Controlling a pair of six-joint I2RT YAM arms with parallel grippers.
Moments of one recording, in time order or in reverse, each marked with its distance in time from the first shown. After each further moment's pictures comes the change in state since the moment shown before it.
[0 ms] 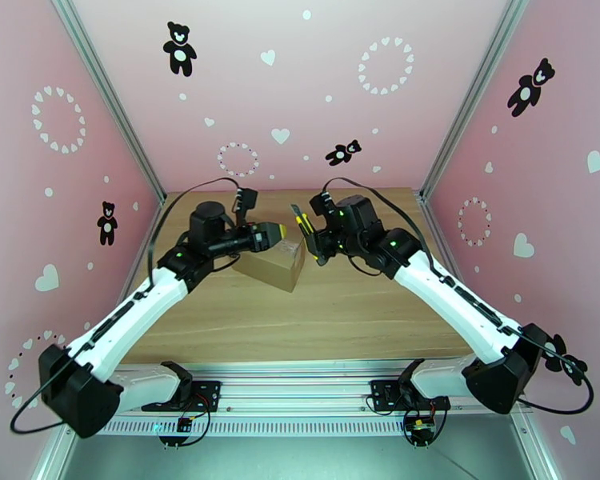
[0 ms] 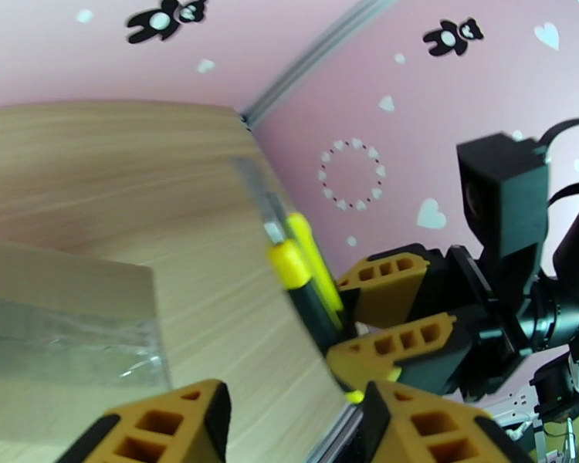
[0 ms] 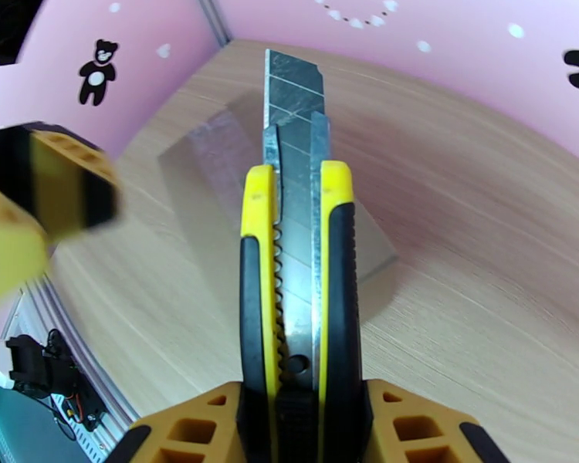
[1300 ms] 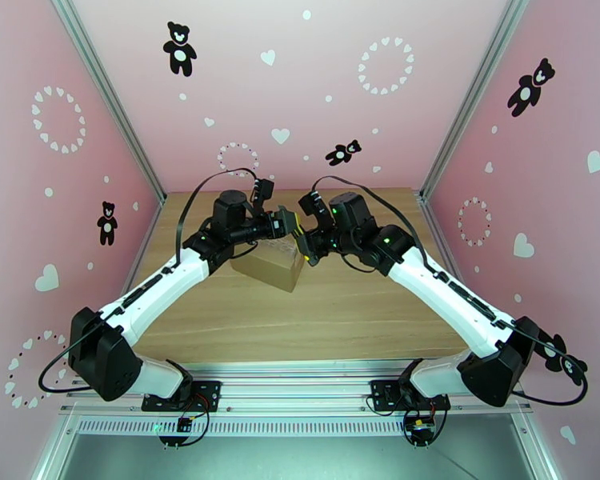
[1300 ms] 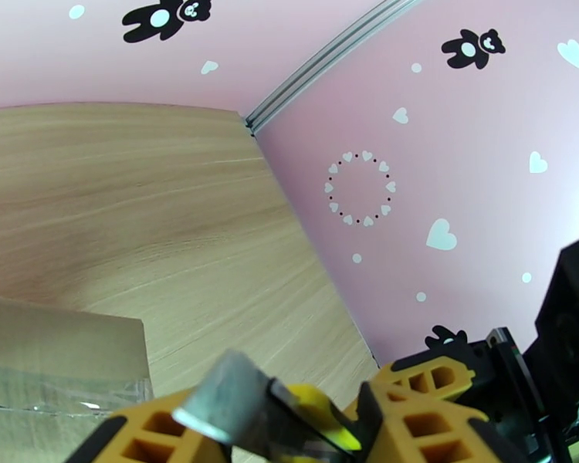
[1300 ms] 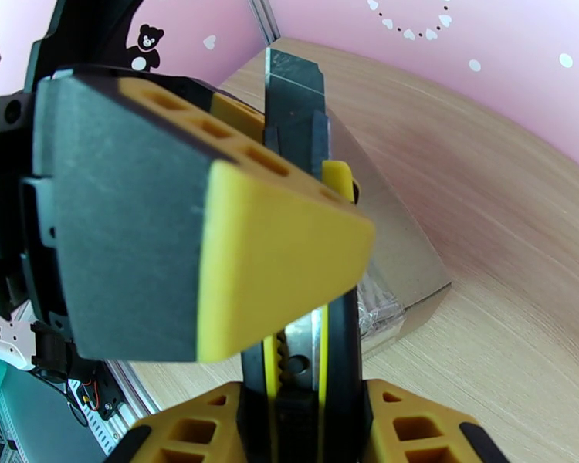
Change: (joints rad) left arm -0.021 0.165 0.109 0.048 -0.048 -0.044; right arm 0.027 0.028 0.034 0.009 -0.060 -0.020
